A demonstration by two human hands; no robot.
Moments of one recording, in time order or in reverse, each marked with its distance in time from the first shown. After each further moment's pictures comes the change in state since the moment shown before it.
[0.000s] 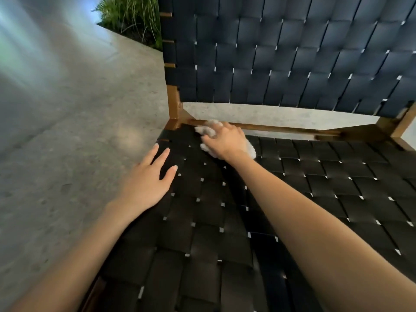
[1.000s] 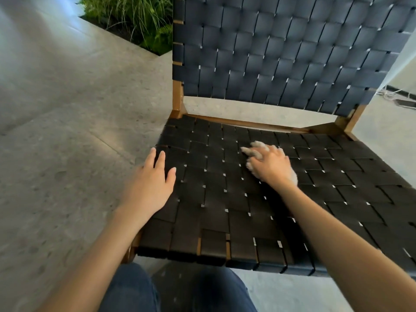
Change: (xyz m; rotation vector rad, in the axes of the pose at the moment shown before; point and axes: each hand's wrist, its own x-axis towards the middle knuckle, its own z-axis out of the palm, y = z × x) left_hand -0.087 -0.016 -0.005 -0.013 0.077 0.027; right_hand -0.153 0.050 -0.045 -0.069 0.046 0.324
